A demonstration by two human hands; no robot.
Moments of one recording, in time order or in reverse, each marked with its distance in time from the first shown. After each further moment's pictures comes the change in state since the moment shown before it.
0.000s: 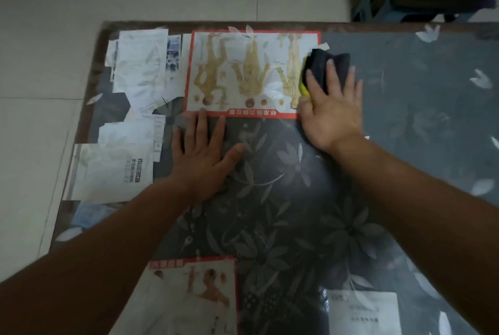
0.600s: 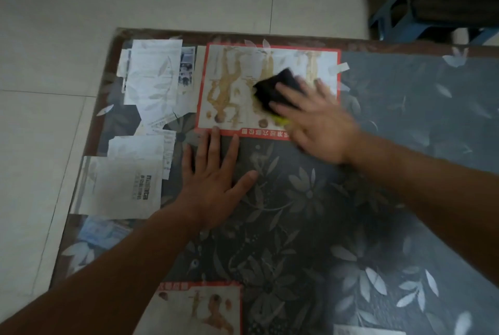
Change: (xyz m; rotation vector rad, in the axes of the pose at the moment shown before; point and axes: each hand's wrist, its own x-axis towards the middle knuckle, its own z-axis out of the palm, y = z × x) left_hand 0.000 0.001 -0.002 -0.008 -0.007 0.014; right_hand 0.047 -0.015 -0.010 -0.095 -0.152 -0.635
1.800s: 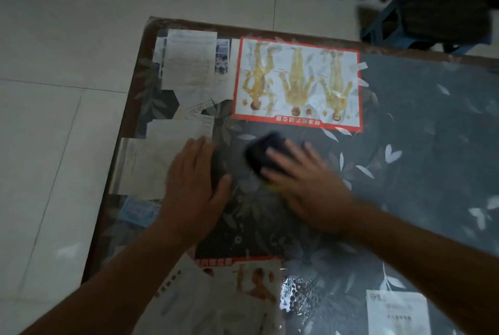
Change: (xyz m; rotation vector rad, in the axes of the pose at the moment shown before) left_hand -0.072 -0.086 -0.004 -0.337 0.338 0.048; right_hand -0.066 -0.138 0.039 -0.093 -0.024 -0.138
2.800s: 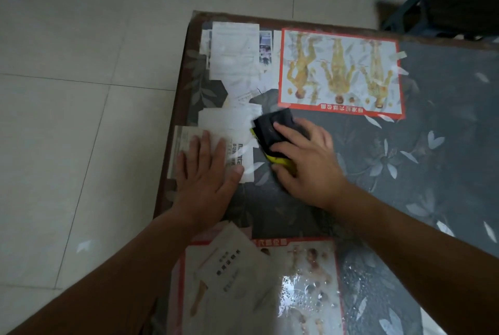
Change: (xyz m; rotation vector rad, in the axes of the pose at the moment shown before) left_hand -0.016 -0.079 -0.026 0.152 -0.218 -0.080; right_hand 0.075 -0.089 -0.022 0.307 0.214 0.327
